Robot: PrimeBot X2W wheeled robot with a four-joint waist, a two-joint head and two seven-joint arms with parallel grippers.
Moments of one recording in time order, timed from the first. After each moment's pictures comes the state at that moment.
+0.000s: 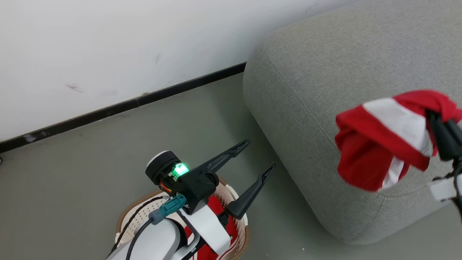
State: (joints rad) left arm -0.45 0.25 -0.73 0.13 -0.36 -0.11 -0.16; right arm -0.25 -0.61 0.25 0.22 0.73 0.12 -0.24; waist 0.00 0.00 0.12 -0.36
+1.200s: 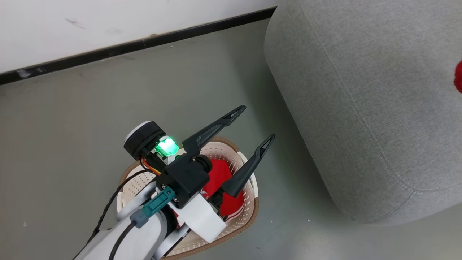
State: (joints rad) left arm -0.52 0.31 -0.68 -0.08 -0.29 -0.05 -0.08; right arm -0.68 -0.79 0.04 0.60 0.76 0.12 -0.11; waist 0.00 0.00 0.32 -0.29
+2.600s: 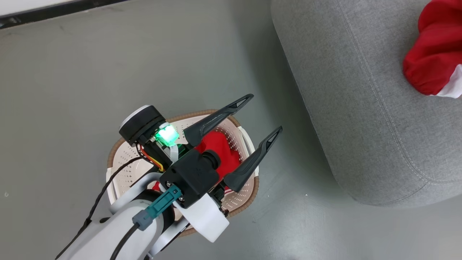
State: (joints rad) left arm -0.59 0.35 -0.70 -0.17 -0.26 -0.06 0.02; right arm -0.74 -0.68 0.14 0.85 0.67 0.12 -0.22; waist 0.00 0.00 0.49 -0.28
